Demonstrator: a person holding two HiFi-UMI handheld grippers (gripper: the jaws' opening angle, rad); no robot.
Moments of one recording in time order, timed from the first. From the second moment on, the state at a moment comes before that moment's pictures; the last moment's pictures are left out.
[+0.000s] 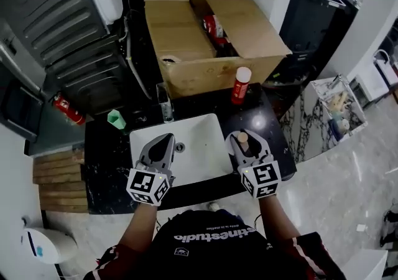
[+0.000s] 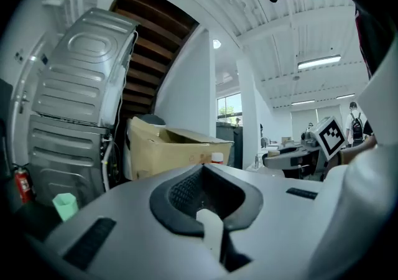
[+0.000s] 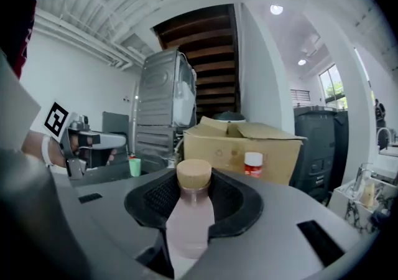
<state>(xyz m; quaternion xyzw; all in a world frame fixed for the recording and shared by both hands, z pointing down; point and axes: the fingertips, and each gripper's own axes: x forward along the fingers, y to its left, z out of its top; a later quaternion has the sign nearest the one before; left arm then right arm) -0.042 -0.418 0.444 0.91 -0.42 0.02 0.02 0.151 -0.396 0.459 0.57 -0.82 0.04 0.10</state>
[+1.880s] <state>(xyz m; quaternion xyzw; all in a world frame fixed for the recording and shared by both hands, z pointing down) -0.189 -0.363 0.423 0.87 -0.49 -0.01 0.01 0.020 -0.353 0.414 0.51 -0.86 0.00 0.09</state>
